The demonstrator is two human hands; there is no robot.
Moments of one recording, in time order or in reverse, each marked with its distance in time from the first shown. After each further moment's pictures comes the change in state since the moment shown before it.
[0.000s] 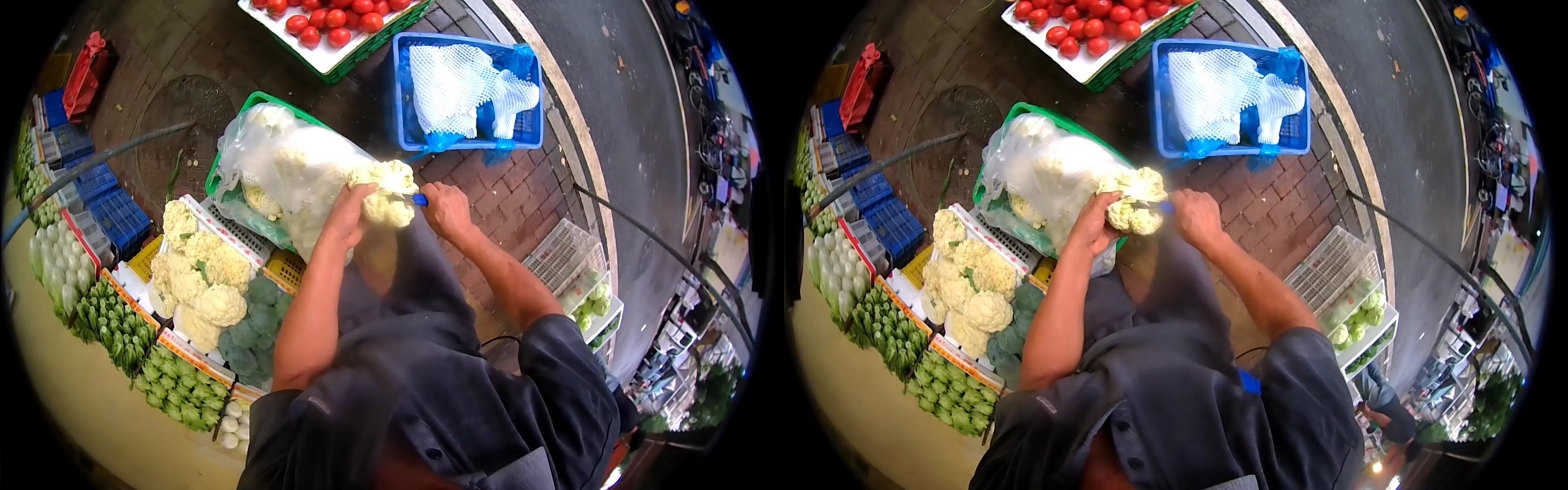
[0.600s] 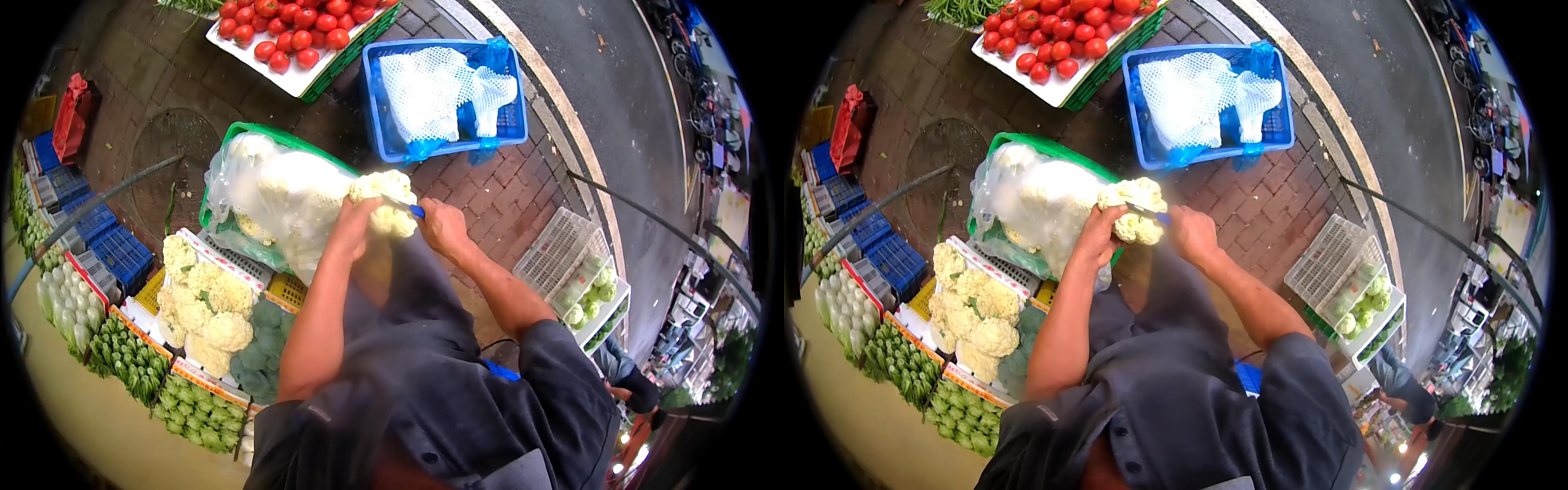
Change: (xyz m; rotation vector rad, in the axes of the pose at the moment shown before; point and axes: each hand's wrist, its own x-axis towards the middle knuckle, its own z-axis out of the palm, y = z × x) left_hand 0.025 -0.010 0.040 0.114 0.011 -0.004; right_hand -0.016 0.008 -0.021 0.107 -0.076 0.295
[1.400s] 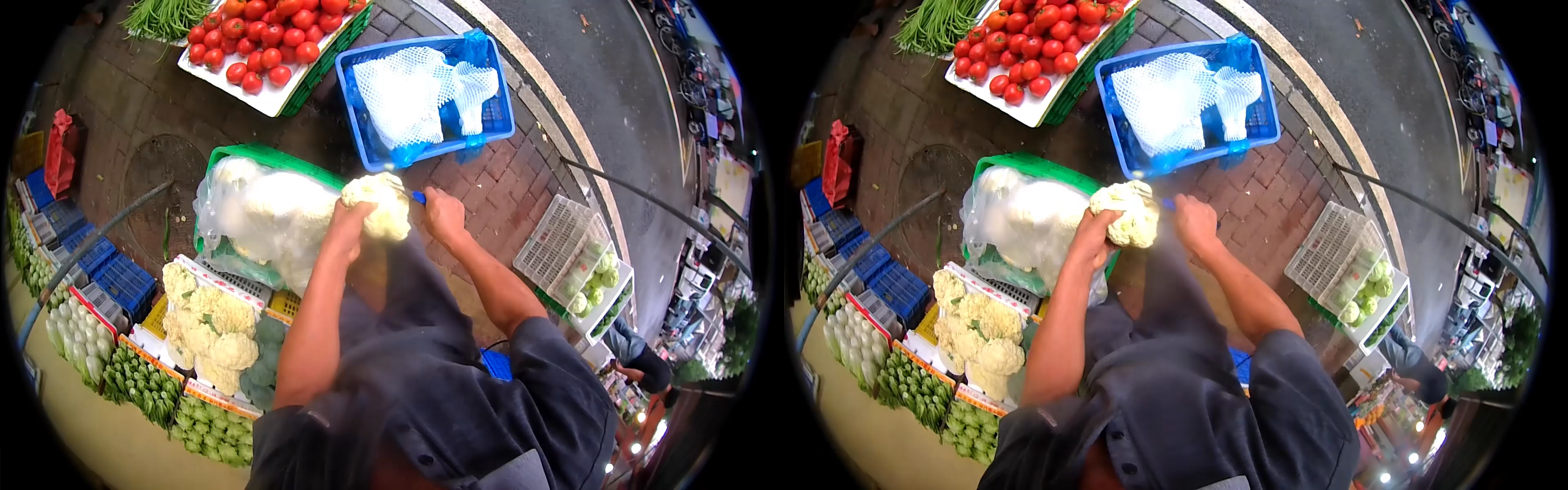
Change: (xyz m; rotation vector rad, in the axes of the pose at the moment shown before) left_hand 0.052 -0.005 0.014 0.112 -0.002 -0.011; right_hand 0.031 0.054 0.009 -0.106 0.065 0.151
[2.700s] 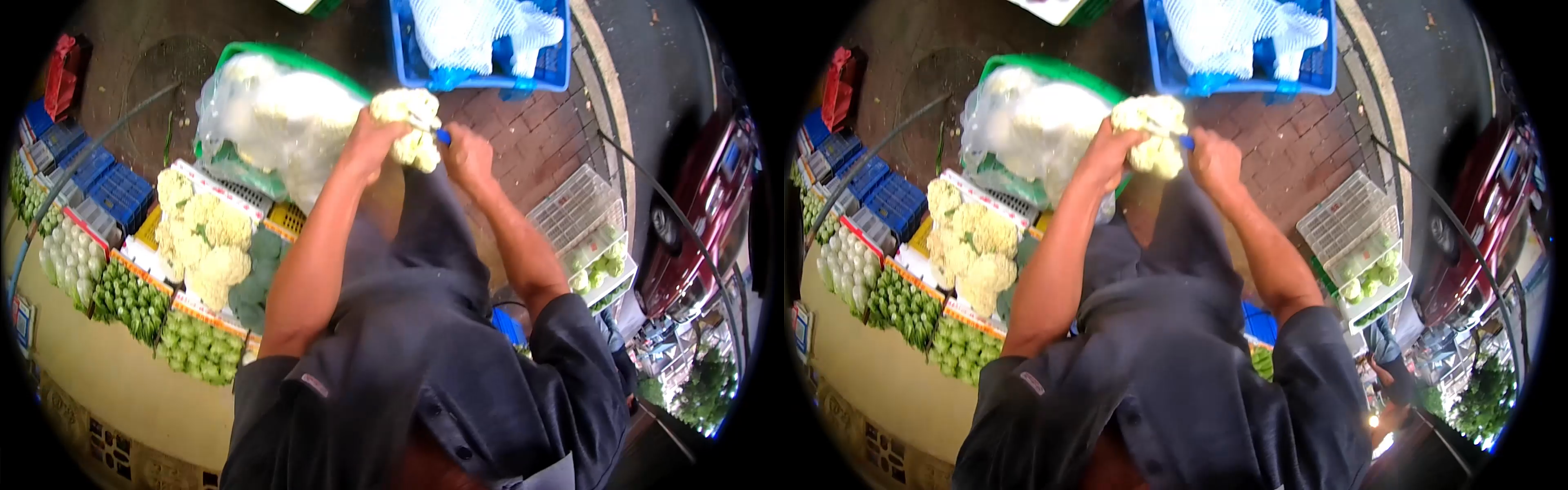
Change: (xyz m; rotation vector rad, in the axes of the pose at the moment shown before) left_hand -0.018 0.022 0.012 -0.011 0.047 0.096; right_hand -0.002 -0.022 0.017 0.022 -0.046 -0.097
